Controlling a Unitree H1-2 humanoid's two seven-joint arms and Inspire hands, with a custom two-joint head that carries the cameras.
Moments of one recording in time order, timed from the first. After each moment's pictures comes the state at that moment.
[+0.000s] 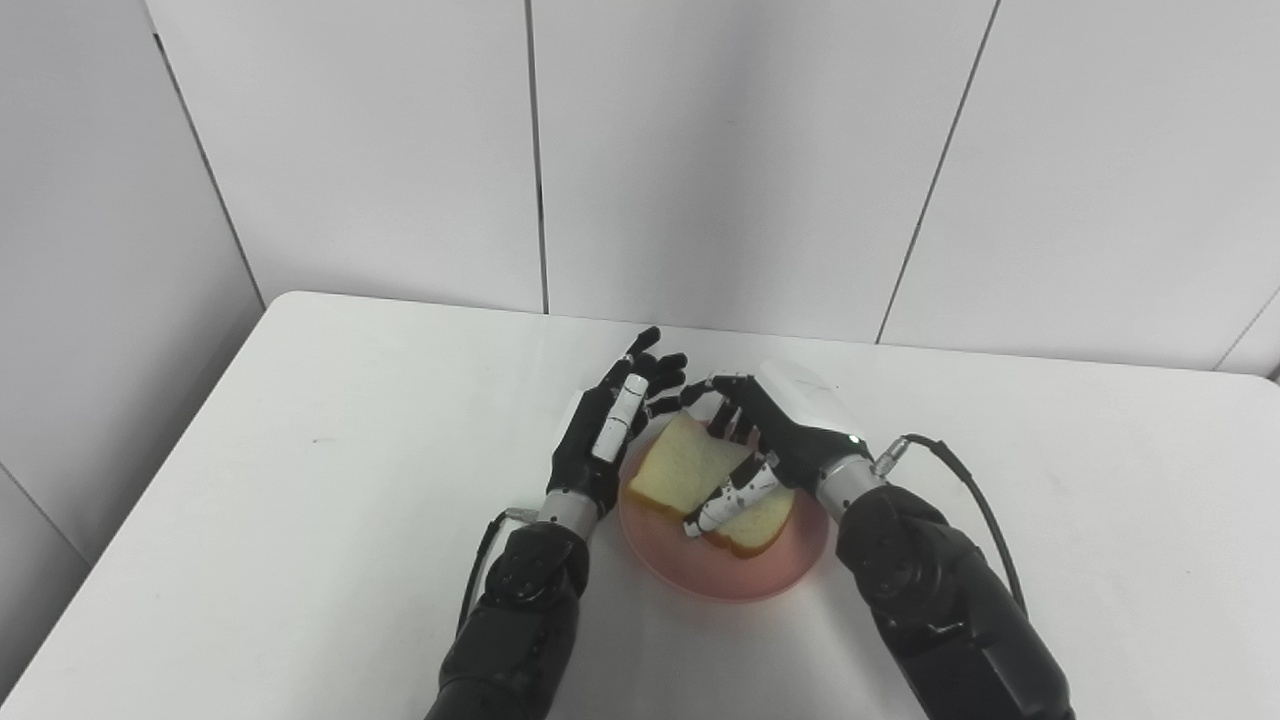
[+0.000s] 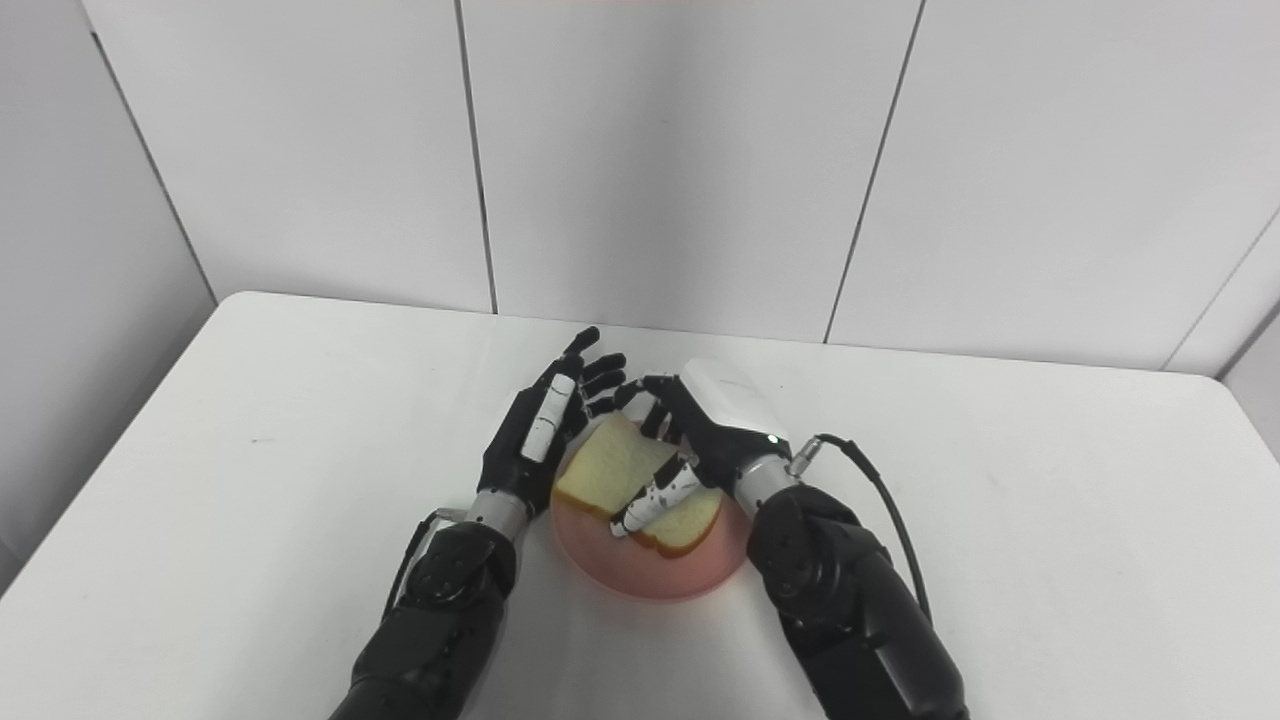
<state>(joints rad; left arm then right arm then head) -0.64 -0.12 0.03 0.87 -0.11 -0.37 -0.12 -0.57 -0.20 0.40 0.07 -0.70 0.32 0.30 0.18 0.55</state>
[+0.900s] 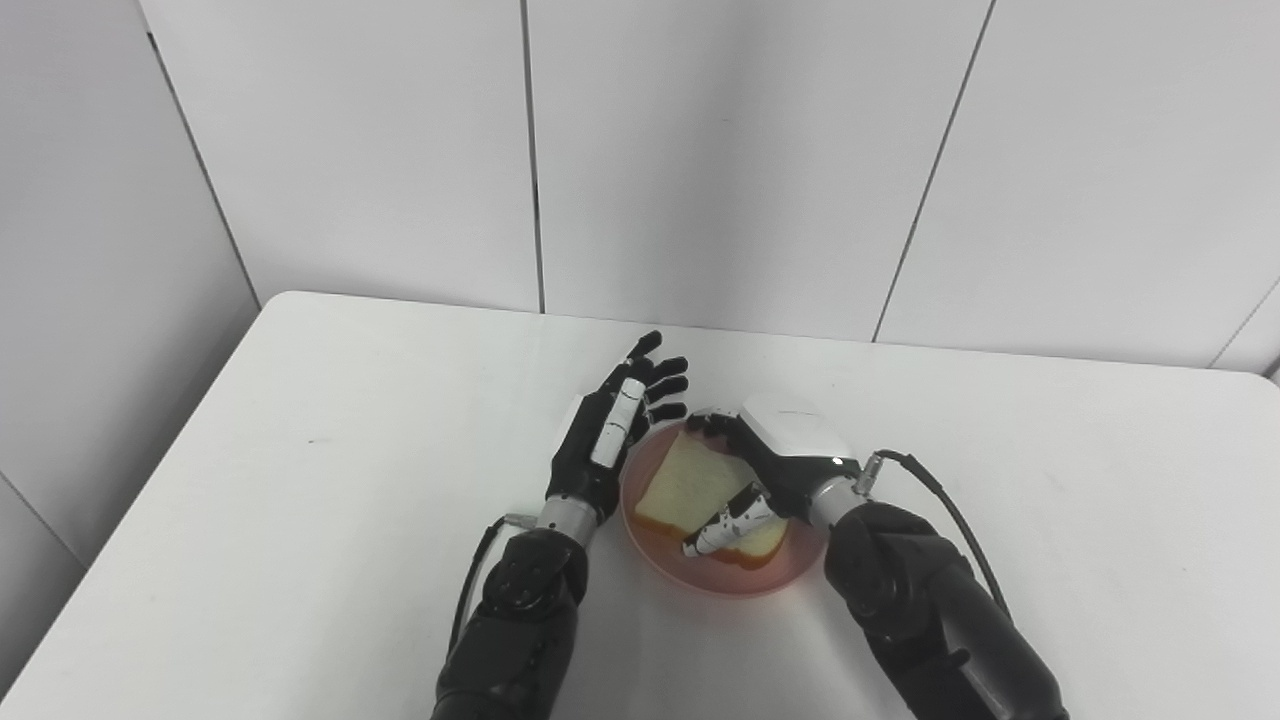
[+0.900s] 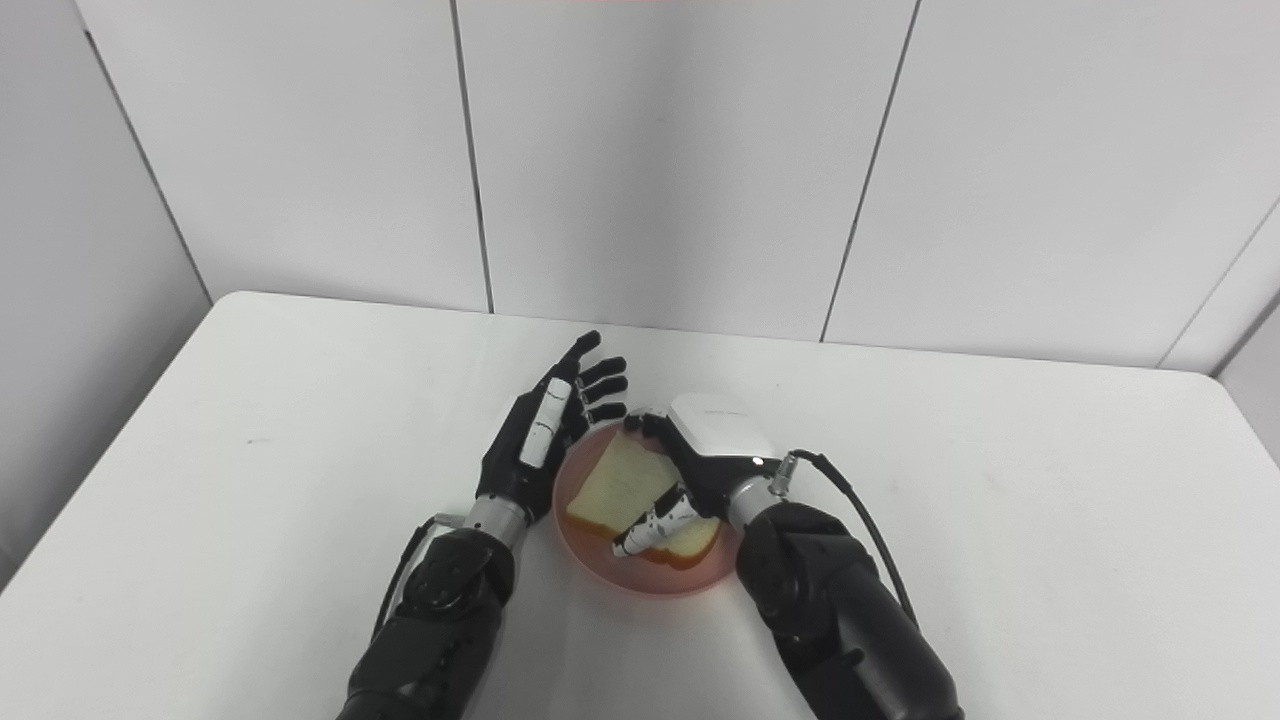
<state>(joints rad) -0.61 -0.12 0.03 0.80 -0.11 -0.33 -0.12 -0.58 -0.23 0.48 0.06 -0.87 0.36 0.39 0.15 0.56</state>
